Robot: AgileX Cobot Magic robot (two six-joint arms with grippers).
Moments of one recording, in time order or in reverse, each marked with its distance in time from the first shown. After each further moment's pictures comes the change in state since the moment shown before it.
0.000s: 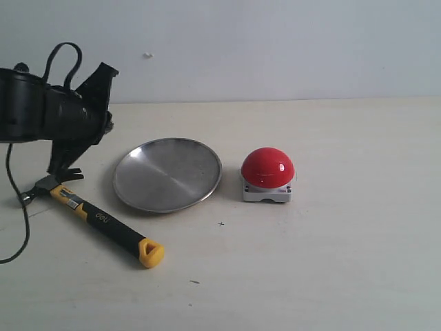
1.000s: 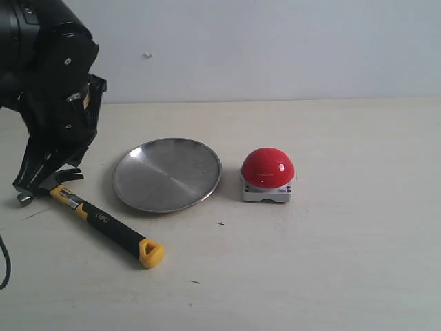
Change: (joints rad) left arm -0.170 -0.002 -0.289 2.244 1.295 -2.446; right arm 0.000 0.000 0.000 0.000 0.000 0.000
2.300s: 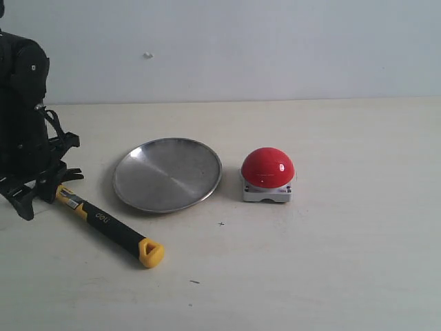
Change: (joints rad) left arm 0.343 0.211 -0.059 -0.333 0.061 0.658; right arm 0.000 0.000 0.000 0.000 0.000 0.000
